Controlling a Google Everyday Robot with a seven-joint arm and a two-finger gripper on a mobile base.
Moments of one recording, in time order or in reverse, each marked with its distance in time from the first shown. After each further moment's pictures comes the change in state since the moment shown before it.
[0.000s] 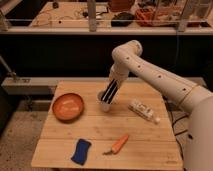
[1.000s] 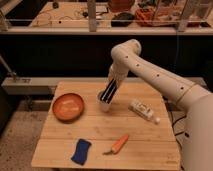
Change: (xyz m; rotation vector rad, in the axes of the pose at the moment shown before) arm 0.000 -0.005 0.001 -0.007 -0.013 -0.004
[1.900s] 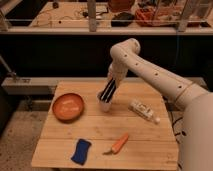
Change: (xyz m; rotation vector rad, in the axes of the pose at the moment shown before) arm 0.000 -0.006 0.001 -0.002 -0.007 -0.006
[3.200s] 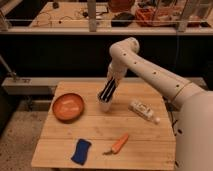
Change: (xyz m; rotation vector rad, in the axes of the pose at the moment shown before) arm 0.005 -0.004 0.002 -0.005 -0.004 -0.001
